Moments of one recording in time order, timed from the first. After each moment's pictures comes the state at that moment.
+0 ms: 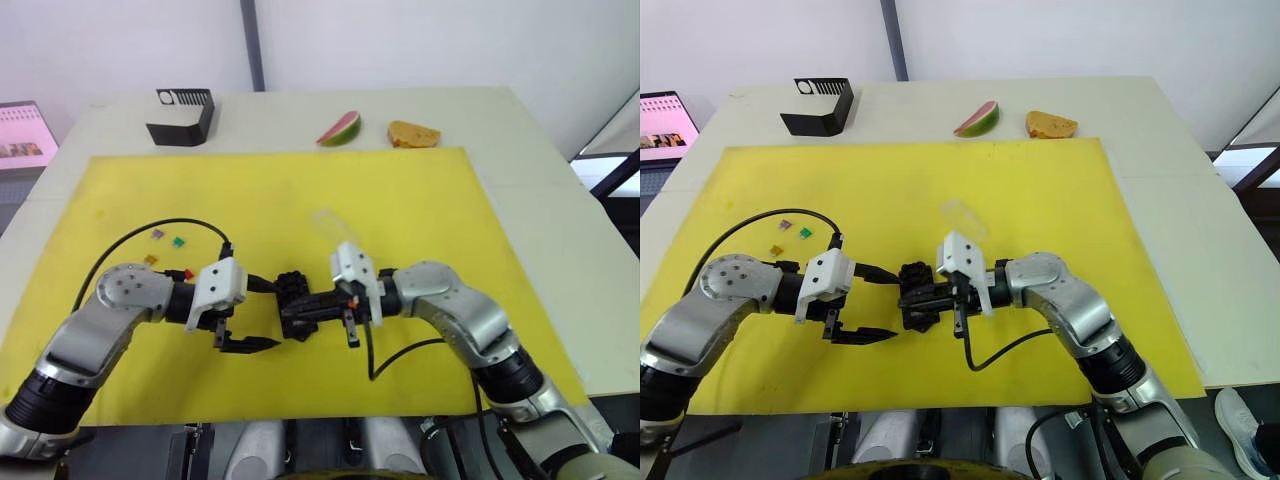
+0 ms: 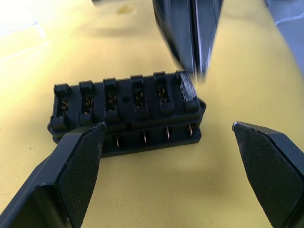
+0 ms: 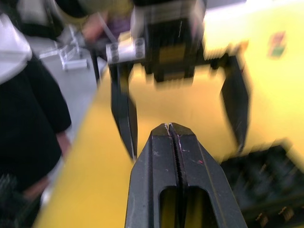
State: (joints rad) left arm -0.21 0.82 -0.08 -0.33 -0.43 0.36 -1.22; right arm -0.46 -0.45 0.26 -0.36 0.53 0.64 1.04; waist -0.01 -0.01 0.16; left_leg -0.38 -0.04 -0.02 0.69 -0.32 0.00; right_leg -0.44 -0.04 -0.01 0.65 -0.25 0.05
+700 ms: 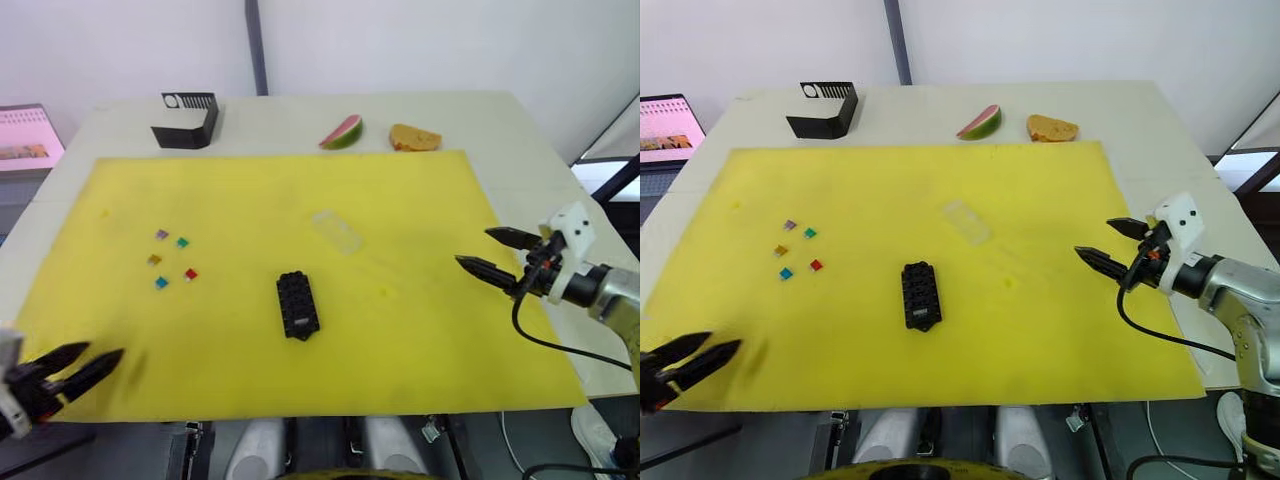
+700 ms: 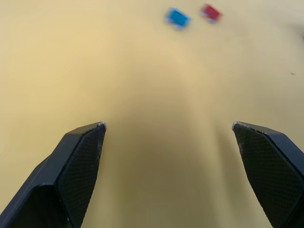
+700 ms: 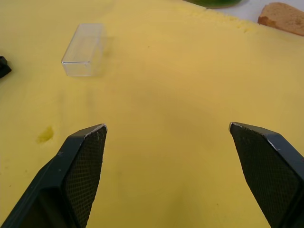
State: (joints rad) left arm 0.54 0.72 0.85 -0.19 -0.73 0.71 -0.95; right arm -0.09 -0.83 -0.40 -0.24 0.52 0.63 0.89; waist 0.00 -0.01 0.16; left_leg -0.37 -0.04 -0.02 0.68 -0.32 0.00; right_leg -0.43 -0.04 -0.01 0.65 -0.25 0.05
